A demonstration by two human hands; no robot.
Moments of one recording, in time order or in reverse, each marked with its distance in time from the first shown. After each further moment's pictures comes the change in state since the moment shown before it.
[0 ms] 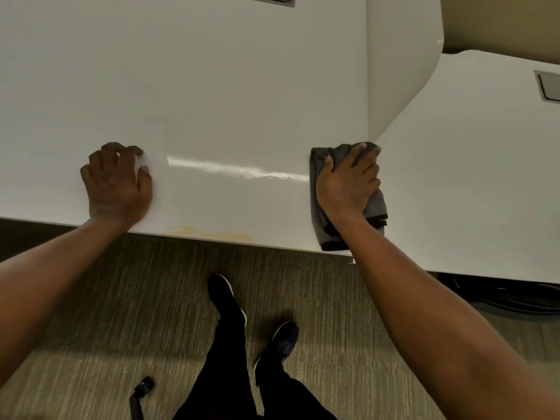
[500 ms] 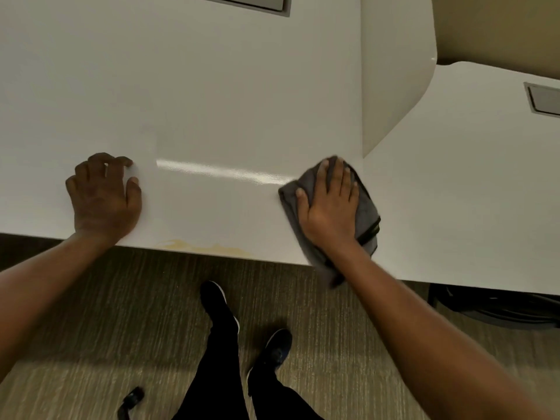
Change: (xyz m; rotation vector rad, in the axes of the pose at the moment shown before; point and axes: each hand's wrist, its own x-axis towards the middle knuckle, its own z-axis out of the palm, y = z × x) left_hand 0.000 0.003 -0.002 -0.012 -0.009 -0.016; right_hand -0.023 0.015 0.011 -0.088 0.026 -0.434
